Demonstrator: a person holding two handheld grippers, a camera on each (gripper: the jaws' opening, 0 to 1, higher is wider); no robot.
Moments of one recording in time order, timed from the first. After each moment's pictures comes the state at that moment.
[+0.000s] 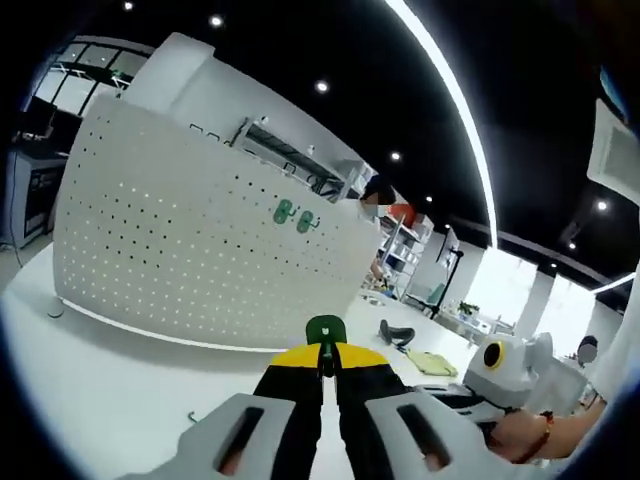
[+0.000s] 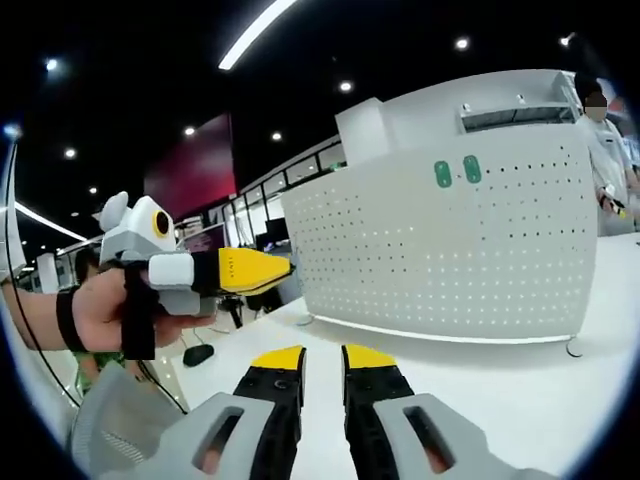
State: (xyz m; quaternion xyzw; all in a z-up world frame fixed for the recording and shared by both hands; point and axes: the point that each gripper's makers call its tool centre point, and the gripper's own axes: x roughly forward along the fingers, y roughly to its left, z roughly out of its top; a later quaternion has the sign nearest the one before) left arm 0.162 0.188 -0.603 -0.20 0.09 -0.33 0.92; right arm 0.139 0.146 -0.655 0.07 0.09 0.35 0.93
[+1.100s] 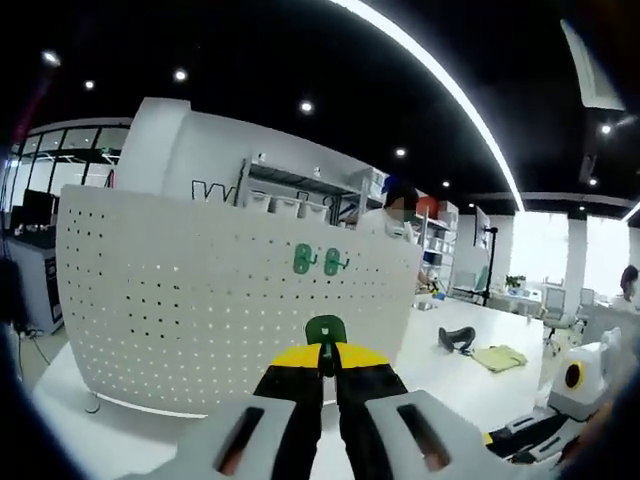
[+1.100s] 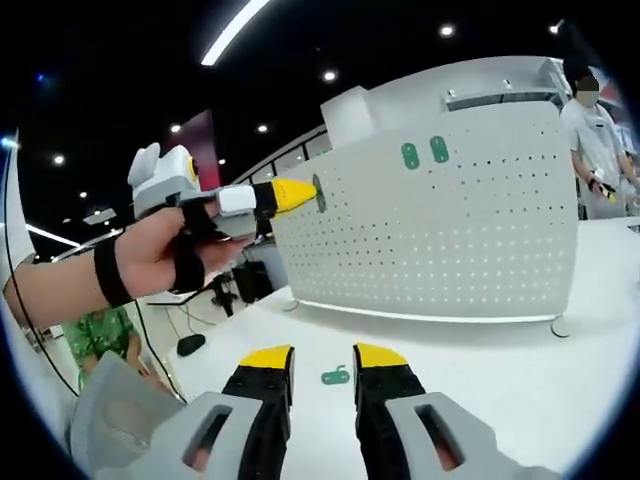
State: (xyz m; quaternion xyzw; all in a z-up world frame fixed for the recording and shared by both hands) left arm 0.244 0.179 -0.568 -0.08 0.02 -0.26 0.96; right arm 0.138 0.109 -0.672 0.08 0.12 0.34 0.93
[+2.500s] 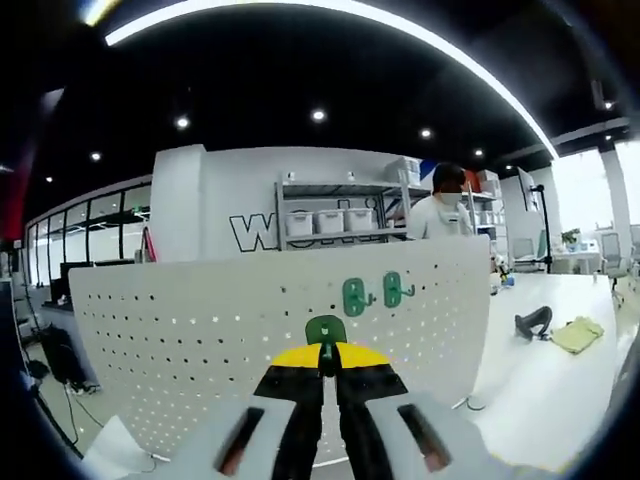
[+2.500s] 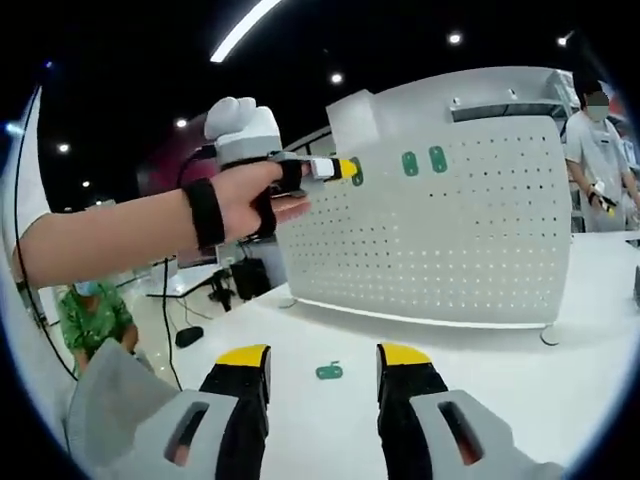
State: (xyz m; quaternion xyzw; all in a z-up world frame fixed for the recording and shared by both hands) left arm 0.328 0.171 -0.534 0.02 -0.01 -0.15 0.99; right arm 0.125 0.098 -0.670 0.06 0.11 0.34 0.93
